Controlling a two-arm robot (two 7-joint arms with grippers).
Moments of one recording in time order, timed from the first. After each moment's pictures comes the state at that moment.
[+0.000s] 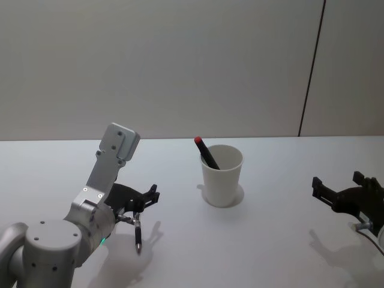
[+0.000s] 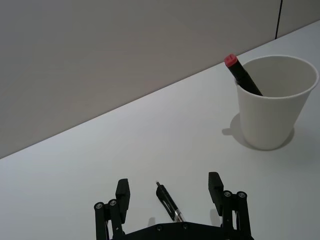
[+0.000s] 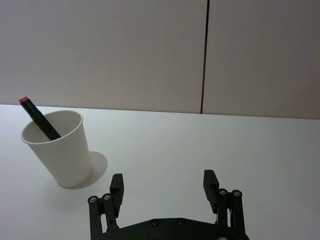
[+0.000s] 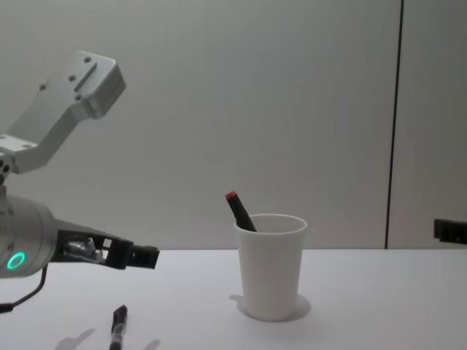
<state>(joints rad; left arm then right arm) -0.24 0.39 0.36 -1.71 -0.28 0.61 0.09 0.01 0.29 -0.13 -1.80 0.34 0.39 0.03</state>
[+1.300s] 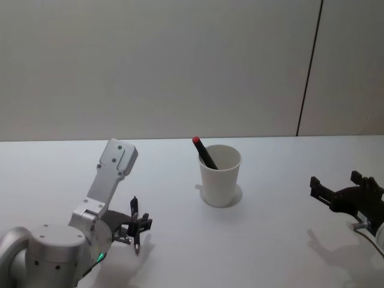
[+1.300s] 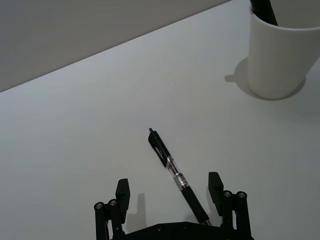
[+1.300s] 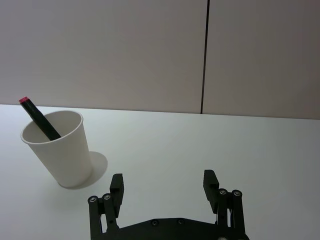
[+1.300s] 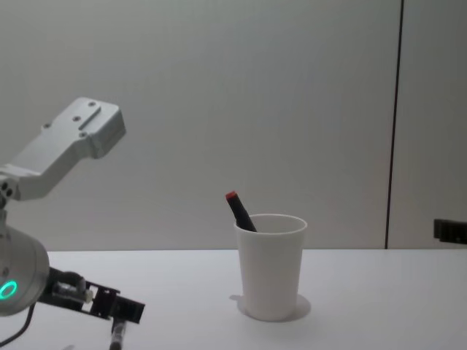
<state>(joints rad) -0.22 0.35 0.34 -1.74 -0.31 0.85 0.15 0.01 0.29 -0.13 -1.80 0.34 0.39 0.03</state>
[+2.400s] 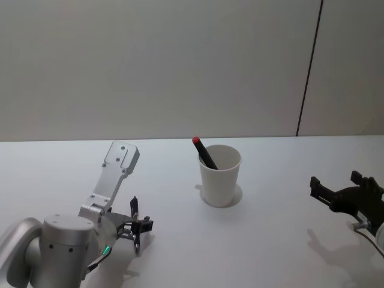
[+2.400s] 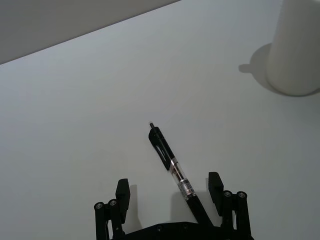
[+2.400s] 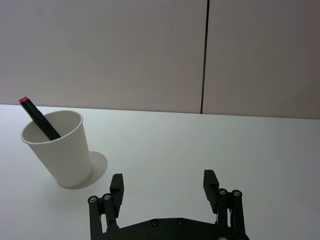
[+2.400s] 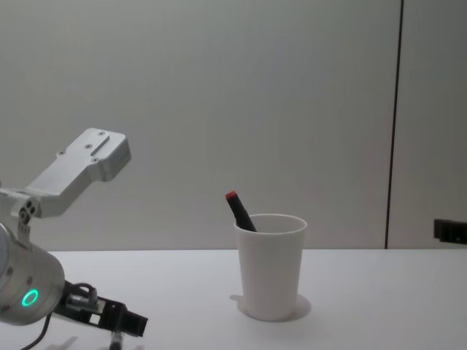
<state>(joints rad) -0.29 0.28 0.32 -1.60 -0.28 0.87 0.11 0.01 0.29 -0.13 -1.80 0.34 0.39 0.03</state>
